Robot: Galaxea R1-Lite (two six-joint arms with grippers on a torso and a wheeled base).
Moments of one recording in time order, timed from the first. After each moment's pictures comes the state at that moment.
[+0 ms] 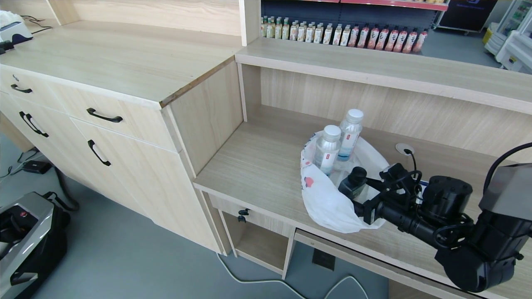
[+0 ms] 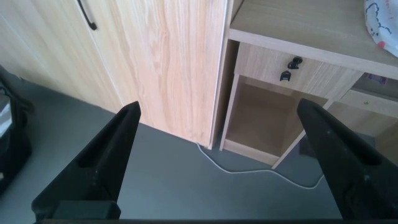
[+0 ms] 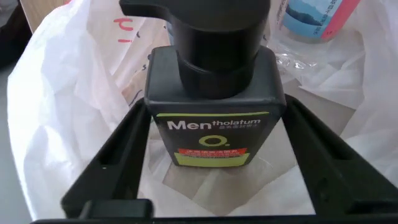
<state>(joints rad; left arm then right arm) 0.00 0.00 0.00 0.00 -0.05 0.00 0.22 2.11 -0.46 -1.57 0.36 -0.22</state>
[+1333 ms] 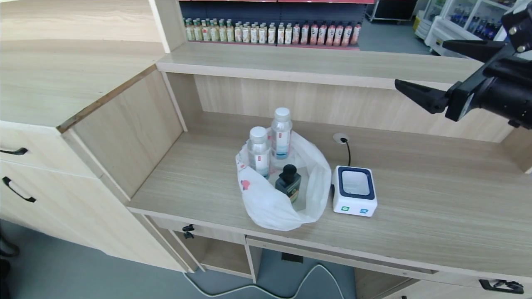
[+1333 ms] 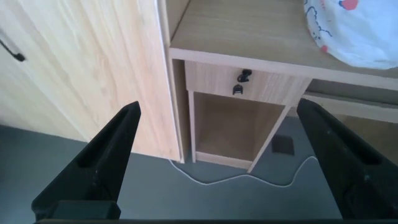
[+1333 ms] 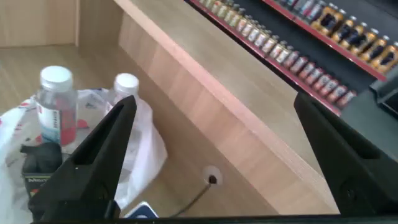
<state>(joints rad) 0.00 0.00 0.00 0.00 -0.05 0.00 0.24 1.40 -1.01 -0.59 0.23 -0.54</state>
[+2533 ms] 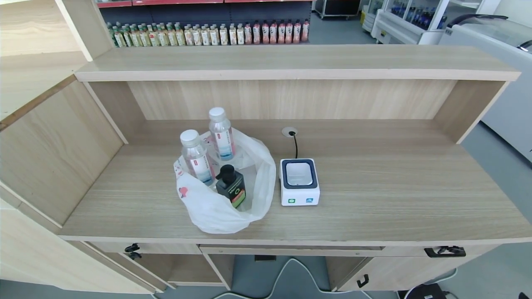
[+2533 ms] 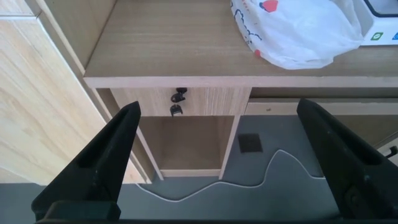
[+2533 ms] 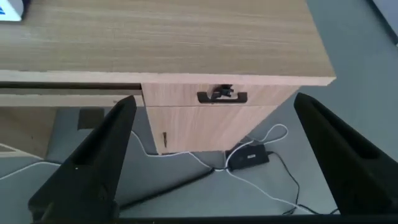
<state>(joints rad) 0.00 0.00 0.00 0.00 -0.05 0.00 -0.03 0.30 -0.02 -0.17 -0.13 -0.15</state>
